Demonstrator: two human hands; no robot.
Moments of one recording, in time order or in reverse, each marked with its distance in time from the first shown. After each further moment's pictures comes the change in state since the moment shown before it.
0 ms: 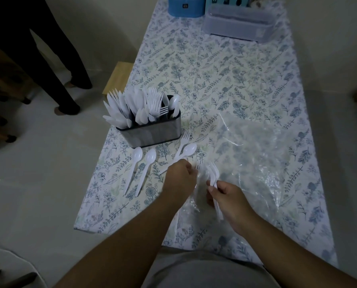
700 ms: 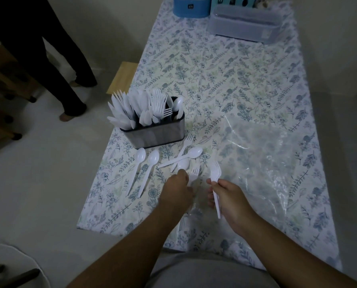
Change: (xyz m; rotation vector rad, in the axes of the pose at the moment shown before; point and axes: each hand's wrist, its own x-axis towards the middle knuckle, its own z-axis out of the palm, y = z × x) left_hand -0.022 -0.023 -0.012 0.178 -0.111 0.055; right_hand 0.012 -0.007 0.009 0.175 -0.031 0.107
